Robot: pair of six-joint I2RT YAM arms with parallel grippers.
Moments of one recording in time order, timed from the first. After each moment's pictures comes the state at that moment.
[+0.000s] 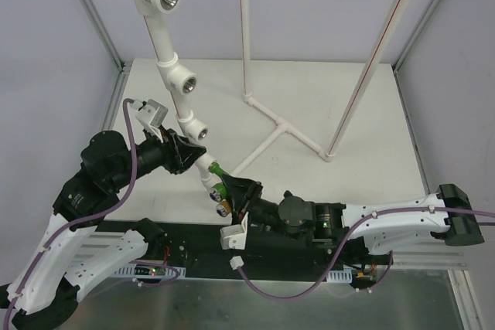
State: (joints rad) left arm -0.62 0.65 1.12 -0.69 0.21 -0.37; right arm 1.61 1.14 0.80 0.28 0.40 -1.17
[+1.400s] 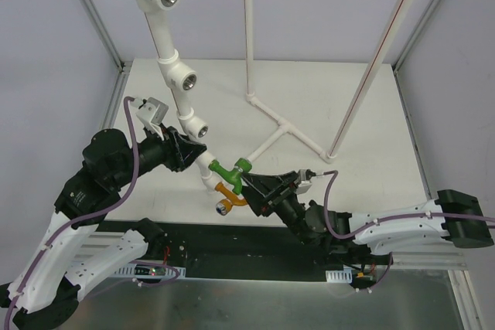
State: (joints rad) left arm -0.62 0.66 1.12 -0.68 0.20 -0.38; right arm 1.59 1.06 0.47 0.70 0.85 1.65
